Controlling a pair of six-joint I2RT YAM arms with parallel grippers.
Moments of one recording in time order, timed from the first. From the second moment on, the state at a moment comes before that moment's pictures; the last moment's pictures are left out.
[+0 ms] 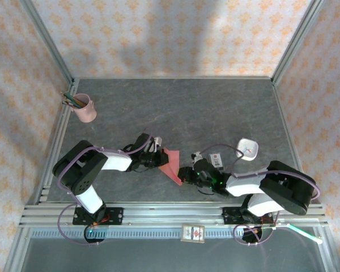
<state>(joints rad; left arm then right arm) -0.58 1.67 0.58 0.27 0.41 -0.85 0.98 1.38 0.26 0.54 -0.06 1.10</state>
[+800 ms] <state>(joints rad) -0.58 1.60 0.52 0.29 0.39 -0.92 0.99 1.45 0.38 0.38 -0.04 0.94</state>
